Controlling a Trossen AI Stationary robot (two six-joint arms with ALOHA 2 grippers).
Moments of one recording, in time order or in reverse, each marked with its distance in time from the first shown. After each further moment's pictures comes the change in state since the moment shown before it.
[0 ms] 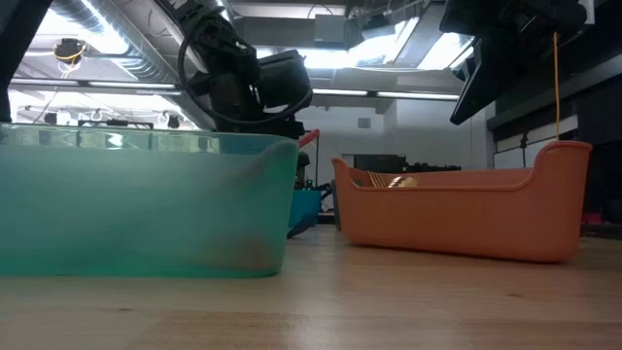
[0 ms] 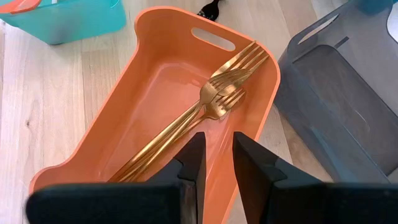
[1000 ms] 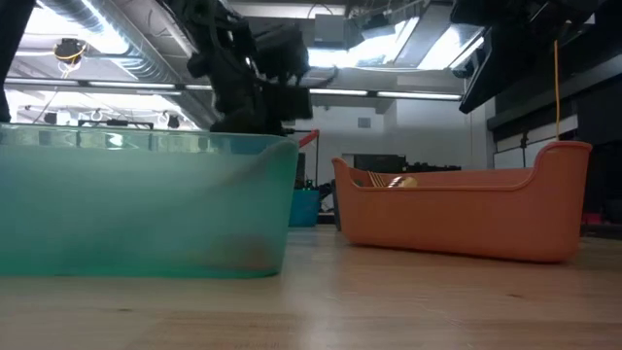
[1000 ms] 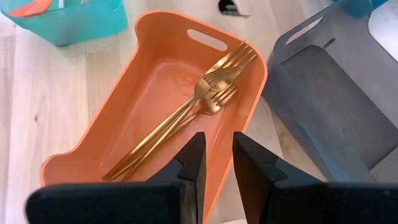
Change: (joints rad) left arm 0.000 -0.103 -0.003 0.069 -0.018 -0.579; right arm 0.000 -0.072 0.001 -0.054 0.000 -0.004
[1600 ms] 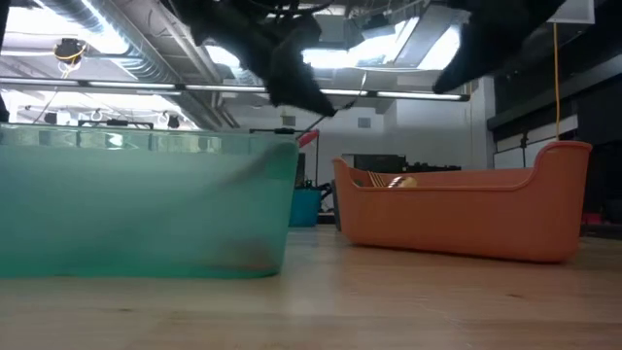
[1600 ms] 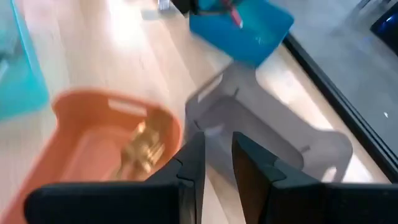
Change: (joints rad) left arm 0.001 -0.165 0.002 0.320 -0.139 -0.212; right arm 0.000 -0.027 0.000 0.074 0.335 0.036
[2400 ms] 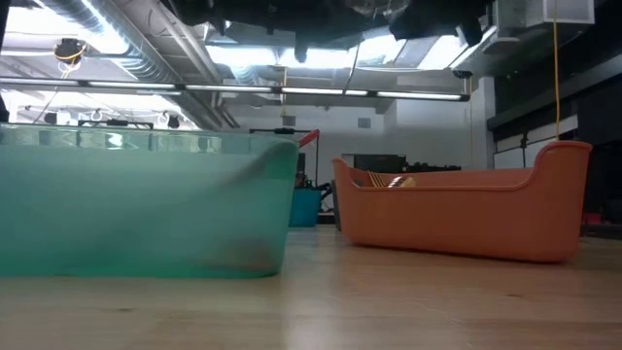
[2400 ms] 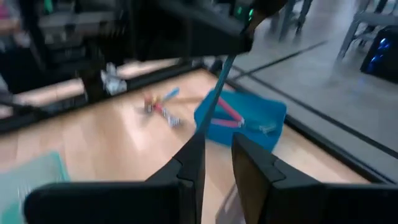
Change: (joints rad) left arm -0.008 0.000 0.000 0.590 0.001 -0.158; right arm 0.000 0.011 0.000 0.463 0.155 -0.006
